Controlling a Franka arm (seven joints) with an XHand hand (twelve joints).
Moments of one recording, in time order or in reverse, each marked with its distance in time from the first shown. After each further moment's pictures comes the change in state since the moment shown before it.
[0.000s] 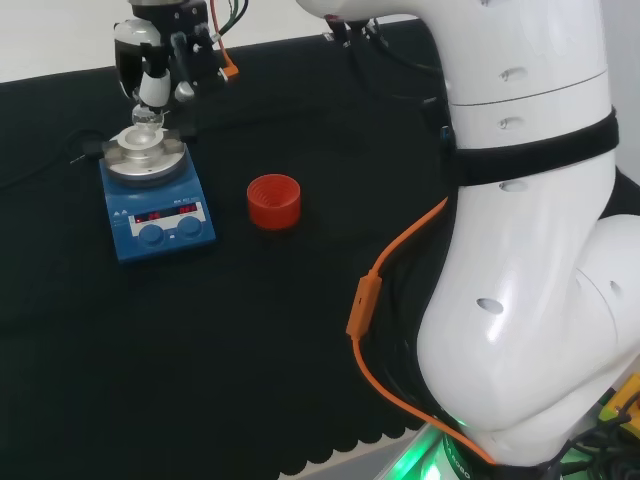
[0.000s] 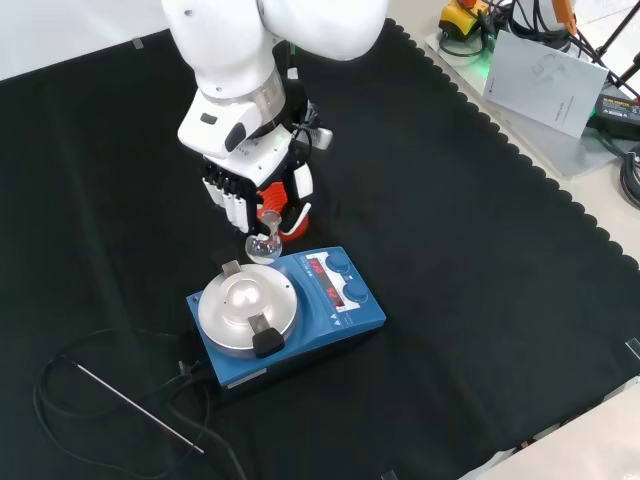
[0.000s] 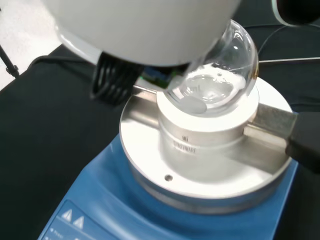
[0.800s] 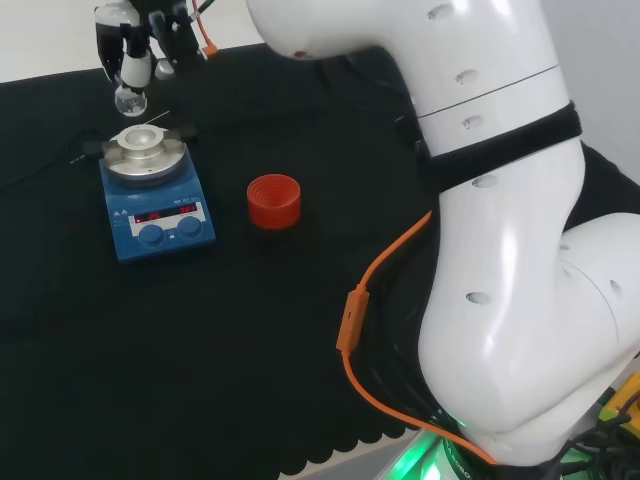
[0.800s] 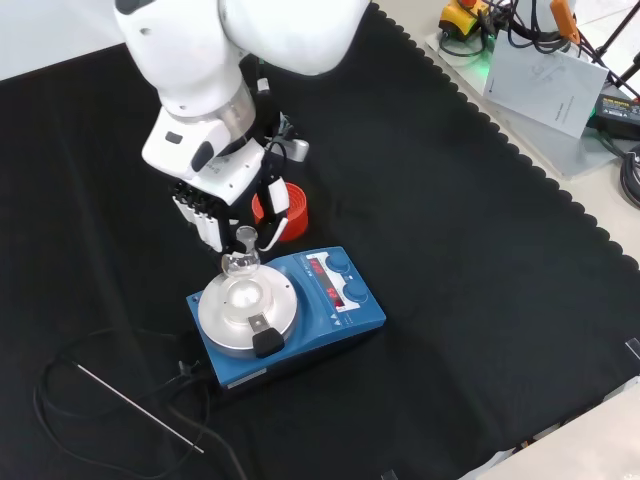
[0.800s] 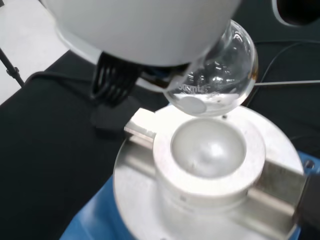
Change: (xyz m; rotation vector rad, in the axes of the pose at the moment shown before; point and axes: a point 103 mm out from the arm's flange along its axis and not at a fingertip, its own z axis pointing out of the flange) arm -0.001 0.044 -0.022 0.028 -0.007 -0.019
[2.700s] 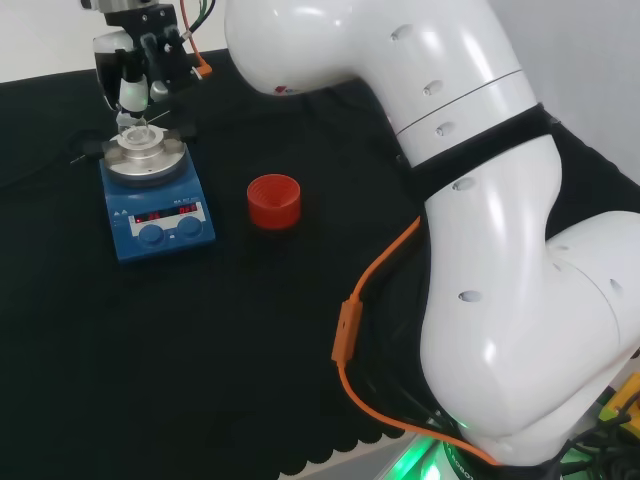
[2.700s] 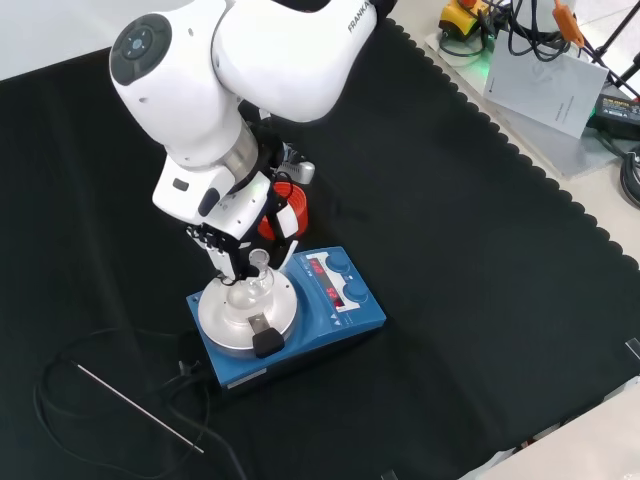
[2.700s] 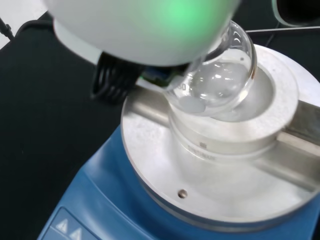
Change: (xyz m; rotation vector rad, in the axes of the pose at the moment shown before) arm 0.010 0.008 0.042 0.117 0.002 0.018
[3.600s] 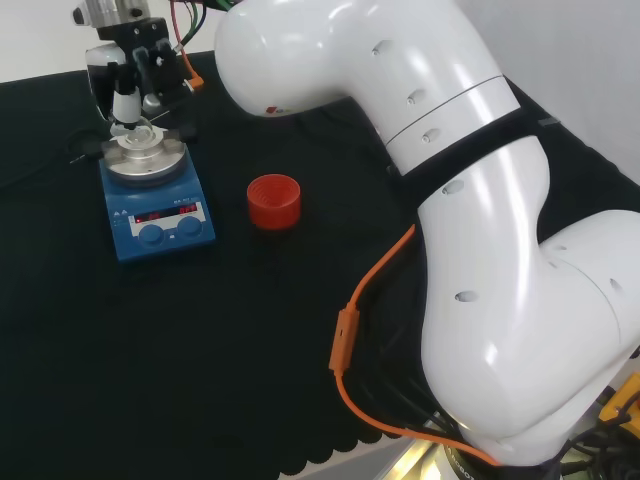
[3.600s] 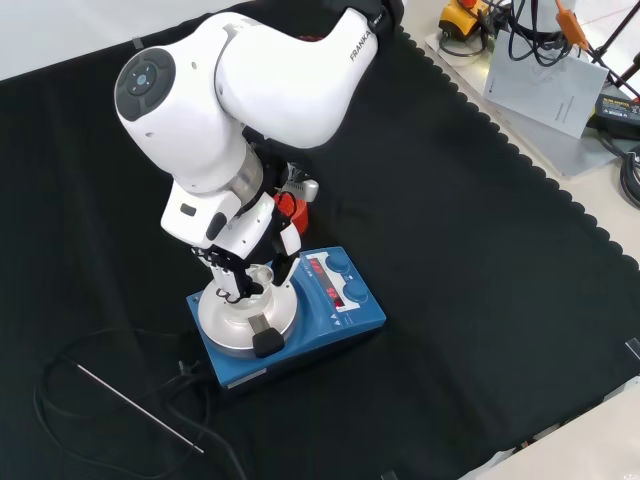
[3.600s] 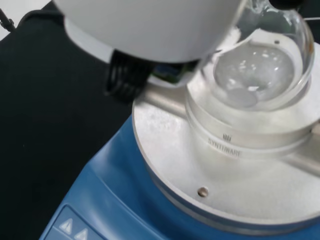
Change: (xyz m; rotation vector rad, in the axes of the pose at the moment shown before) arm 0.007 0.008 0.020 0.038 0.002 -0.008
